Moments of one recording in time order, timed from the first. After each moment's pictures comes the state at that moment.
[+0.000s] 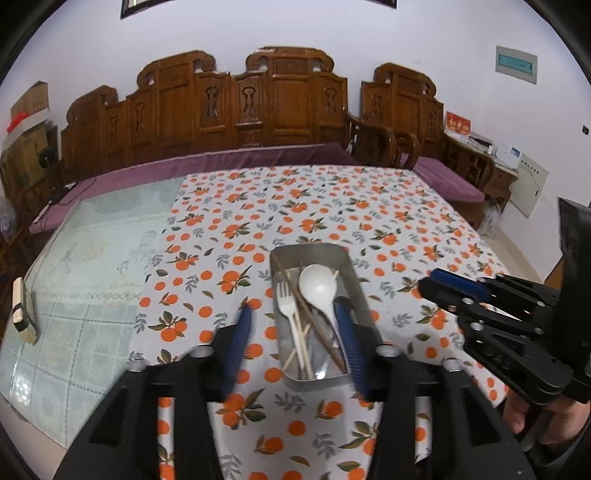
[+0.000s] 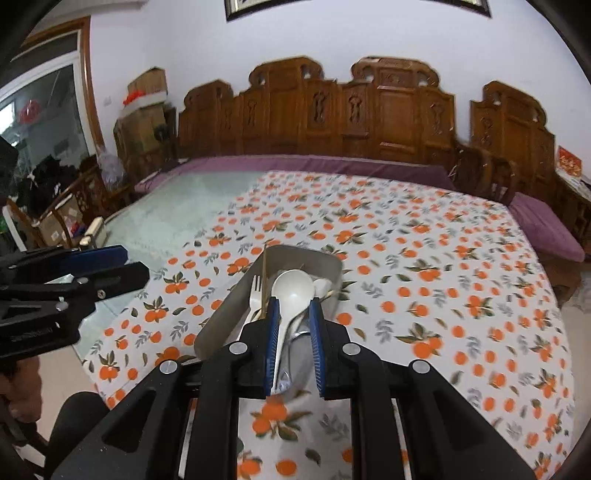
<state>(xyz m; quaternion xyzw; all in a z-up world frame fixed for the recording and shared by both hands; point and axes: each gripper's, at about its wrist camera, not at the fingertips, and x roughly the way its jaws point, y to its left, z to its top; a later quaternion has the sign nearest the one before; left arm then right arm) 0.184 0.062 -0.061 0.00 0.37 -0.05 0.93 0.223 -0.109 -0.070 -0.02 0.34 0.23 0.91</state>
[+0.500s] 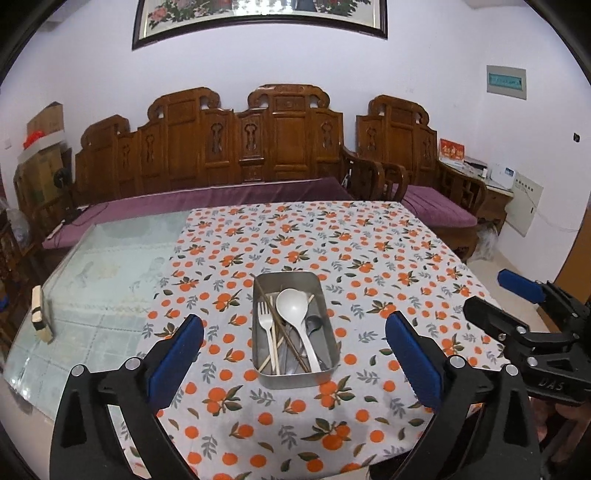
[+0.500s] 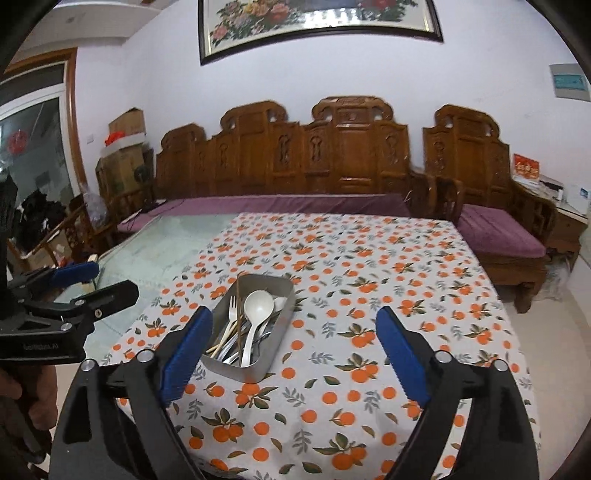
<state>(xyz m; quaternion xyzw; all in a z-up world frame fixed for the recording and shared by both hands) 0.125 0.018 -0.016 0.00 0.31 -0.03 0.95 0.147 -0.183 -0.010 0.00 0.28 0.17 0.95</state>
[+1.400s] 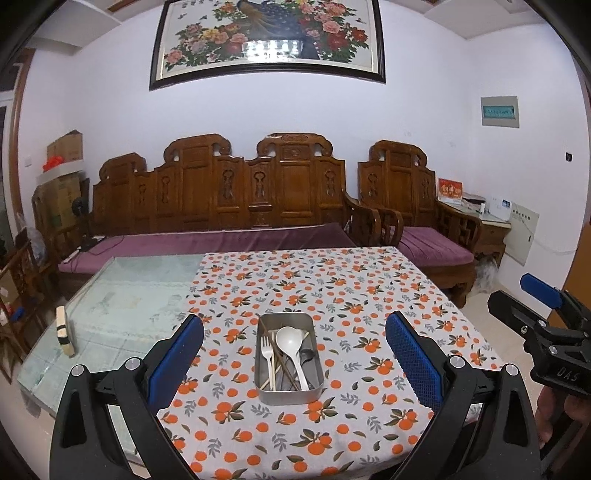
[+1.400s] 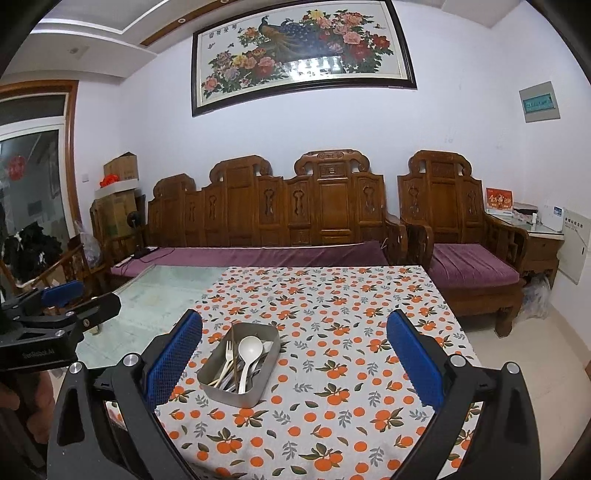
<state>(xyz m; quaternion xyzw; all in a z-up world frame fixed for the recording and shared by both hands) 0.059 0.001 0.044 0.00 0.22 -0.01 0.97 0.084 -0.214 0.050 0.02 0.19 0.15 0.97</state>
